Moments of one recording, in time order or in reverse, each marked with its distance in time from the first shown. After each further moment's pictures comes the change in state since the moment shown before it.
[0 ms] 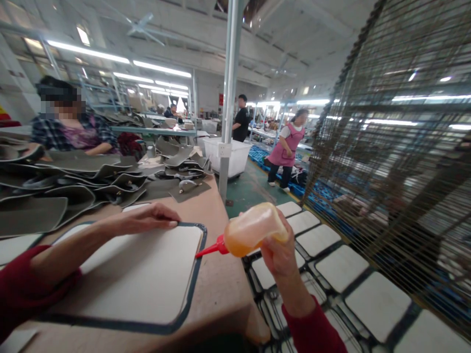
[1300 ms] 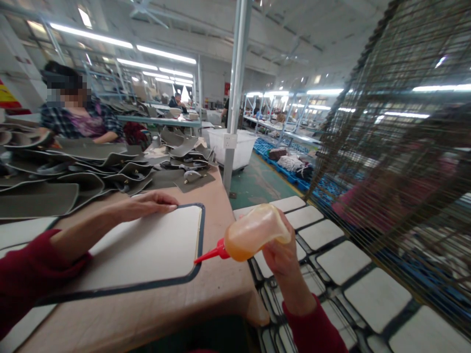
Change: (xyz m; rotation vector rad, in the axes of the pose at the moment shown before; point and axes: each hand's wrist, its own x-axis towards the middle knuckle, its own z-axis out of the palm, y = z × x) left_hand -0.014 -0.018 -0.002 -0.346 0.099 -0.212; right_hand -0.017 0.000 0.004 -0.015 0.065 0.127
